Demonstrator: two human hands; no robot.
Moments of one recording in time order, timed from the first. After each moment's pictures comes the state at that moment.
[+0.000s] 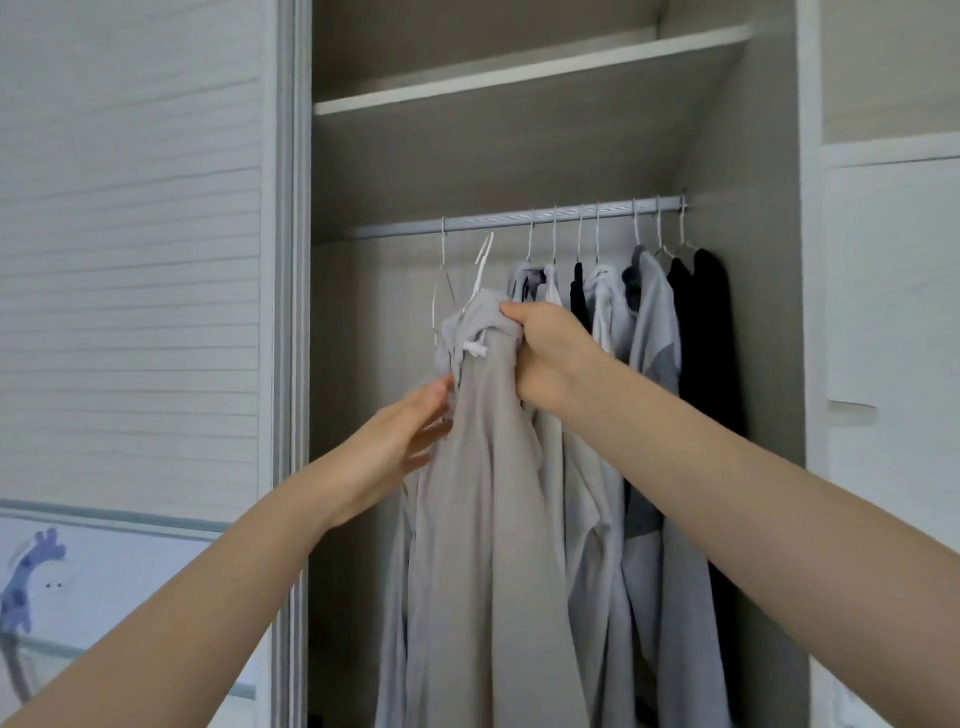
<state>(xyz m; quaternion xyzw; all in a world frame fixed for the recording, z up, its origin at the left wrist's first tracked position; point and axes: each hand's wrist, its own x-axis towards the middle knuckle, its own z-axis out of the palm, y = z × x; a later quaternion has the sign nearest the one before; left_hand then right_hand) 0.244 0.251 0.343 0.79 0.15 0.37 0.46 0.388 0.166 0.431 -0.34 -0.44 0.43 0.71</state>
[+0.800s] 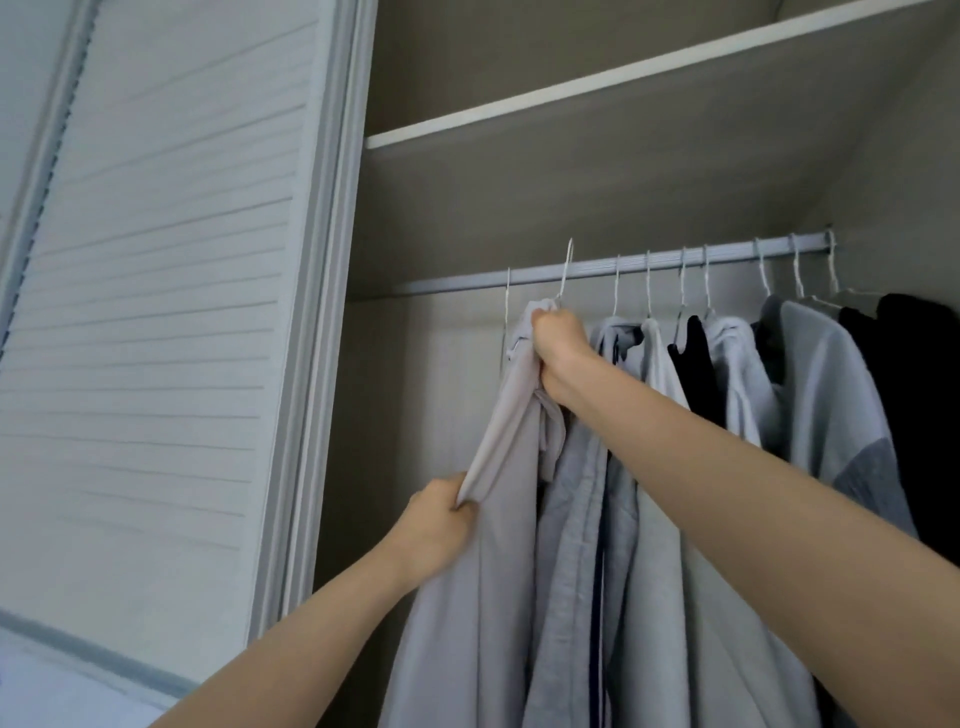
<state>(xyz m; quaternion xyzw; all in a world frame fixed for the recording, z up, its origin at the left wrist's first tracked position) 0.290 0.419 0.360 0.81 0.35 0.43 0.19 0.427 0.405 0.520 -0.39 -0.51 0.18 0.75</state>
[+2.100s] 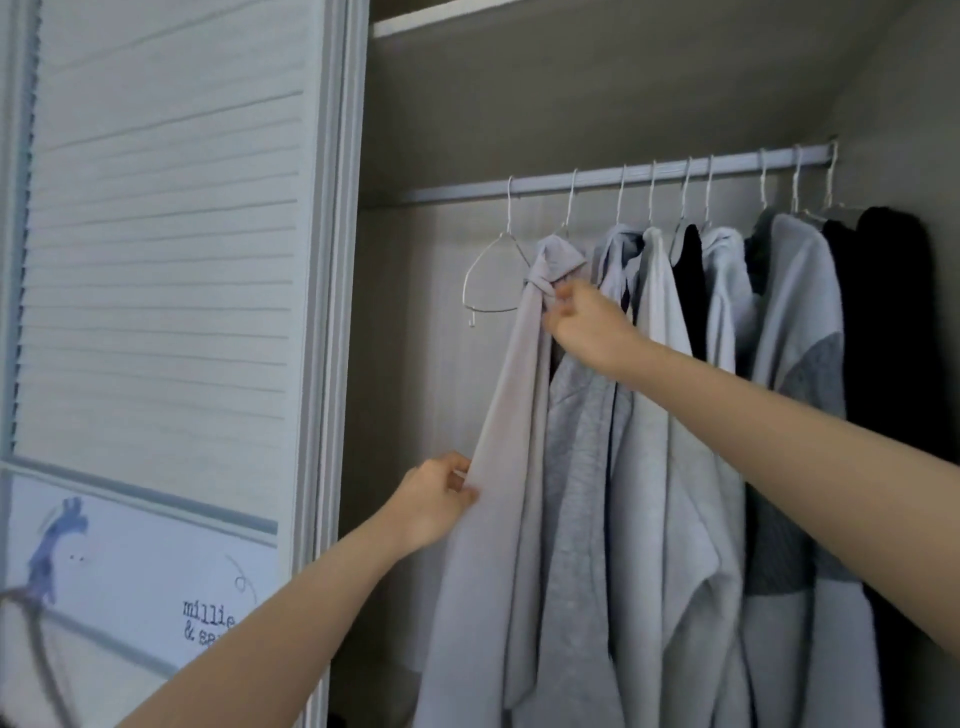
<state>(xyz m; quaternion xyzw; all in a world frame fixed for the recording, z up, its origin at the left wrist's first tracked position) 0.273 0.397 0.267 0.80 0.39 0.39 0.23 0.444 0.320 0.433 -0.60 -0.65 -0.09 0.46</state>
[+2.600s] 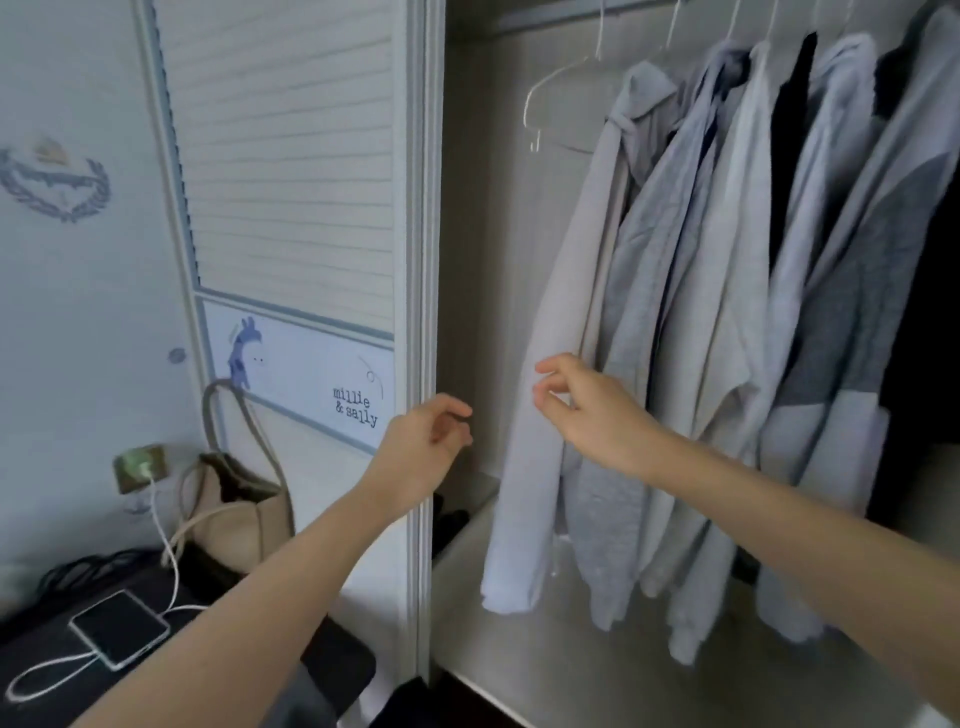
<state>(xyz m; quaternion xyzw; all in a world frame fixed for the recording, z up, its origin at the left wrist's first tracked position) 0.186 0.230 0.169 0.72 0.48 0.45 0.21 0.384 0.200 0.232 -0.55 -0.77 0.07 0.32</state>
